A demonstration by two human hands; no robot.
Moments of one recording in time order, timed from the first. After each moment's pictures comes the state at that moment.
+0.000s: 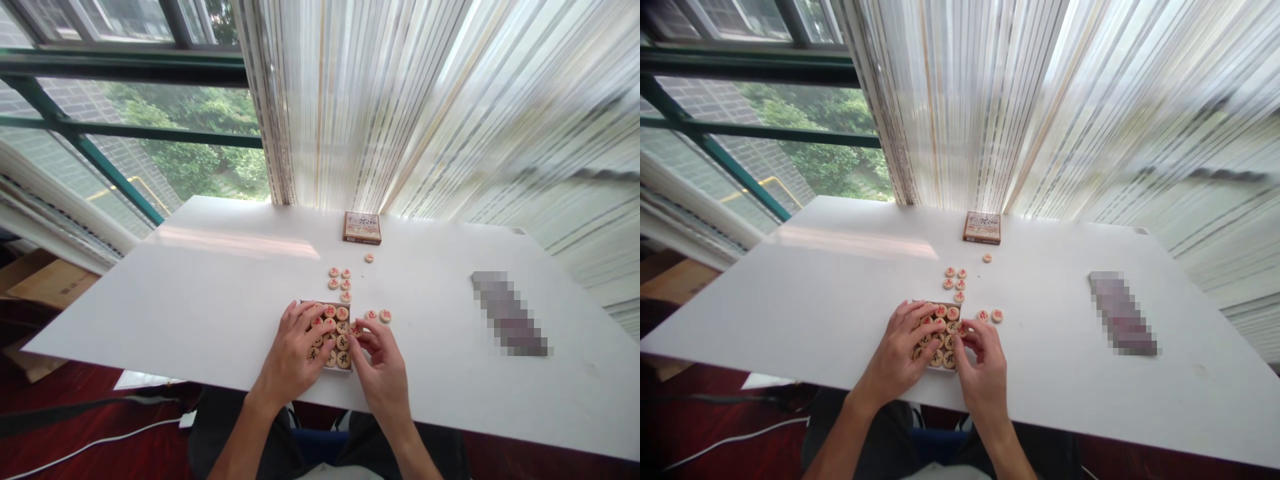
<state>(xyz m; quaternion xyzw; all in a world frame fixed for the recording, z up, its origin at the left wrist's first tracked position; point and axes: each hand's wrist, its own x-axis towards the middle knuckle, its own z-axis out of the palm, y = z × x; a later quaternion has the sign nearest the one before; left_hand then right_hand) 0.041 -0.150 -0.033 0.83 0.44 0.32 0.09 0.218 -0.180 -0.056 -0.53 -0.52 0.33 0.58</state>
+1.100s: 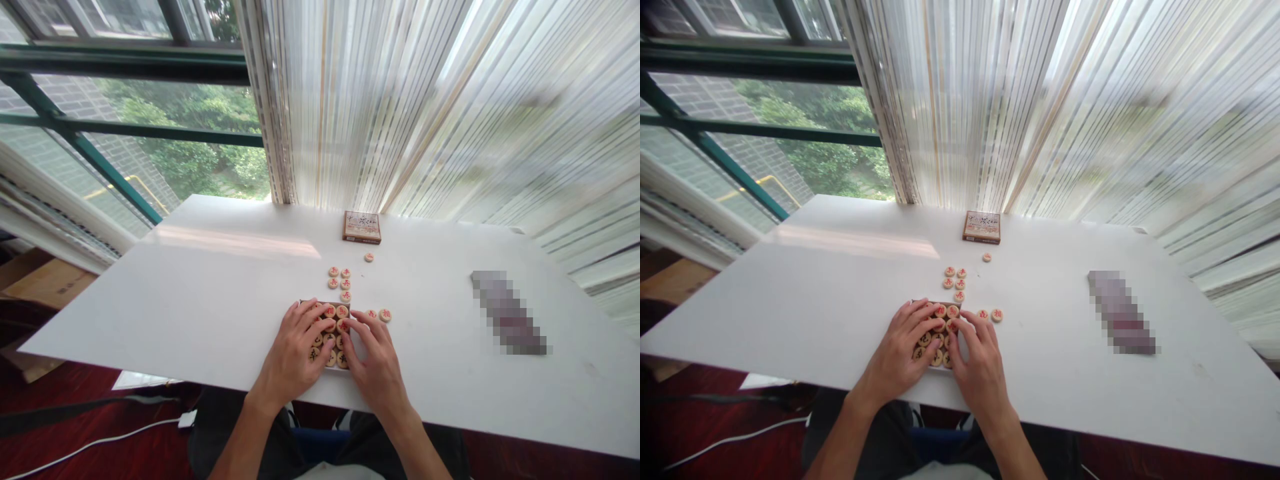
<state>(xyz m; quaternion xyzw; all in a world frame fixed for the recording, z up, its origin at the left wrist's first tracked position) 0.042 -0.148 -0.037 0.84 0.43 0.32 0.11 0.227 -0.171 -0.051 -0.54 -0.71 0.10 0.43</state>
